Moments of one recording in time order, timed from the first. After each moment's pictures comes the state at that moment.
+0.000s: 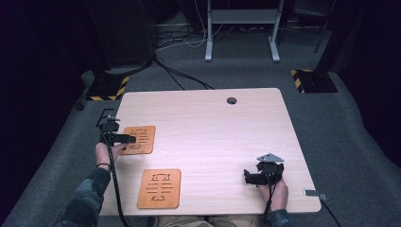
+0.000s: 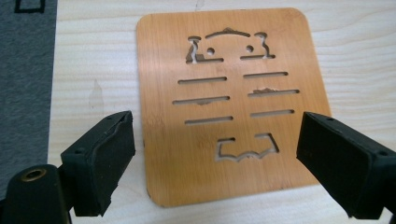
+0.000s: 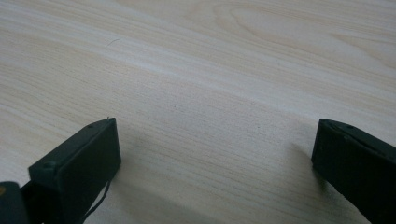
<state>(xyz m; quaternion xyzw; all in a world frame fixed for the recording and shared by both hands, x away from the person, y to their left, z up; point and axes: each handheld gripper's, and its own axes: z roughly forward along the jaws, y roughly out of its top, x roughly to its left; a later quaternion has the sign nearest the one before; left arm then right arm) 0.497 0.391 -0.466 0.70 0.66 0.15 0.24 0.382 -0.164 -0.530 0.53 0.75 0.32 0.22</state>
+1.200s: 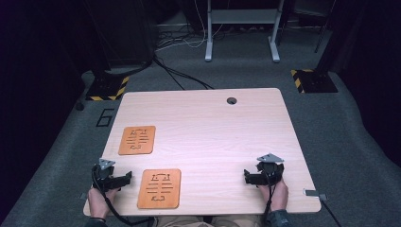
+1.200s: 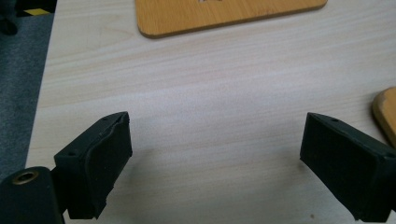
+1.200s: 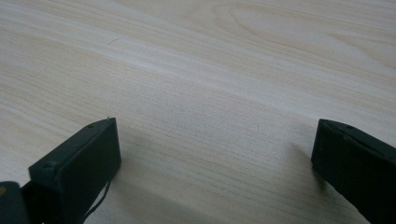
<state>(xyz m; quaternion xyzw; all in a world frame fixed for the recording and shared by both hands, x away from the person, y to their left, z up) 0.360 0.387 -0.527 0.71 0.59 0.25 0.28 0.381 -0.164 -0.530 0.53 0.75 0.32 0.23</state>
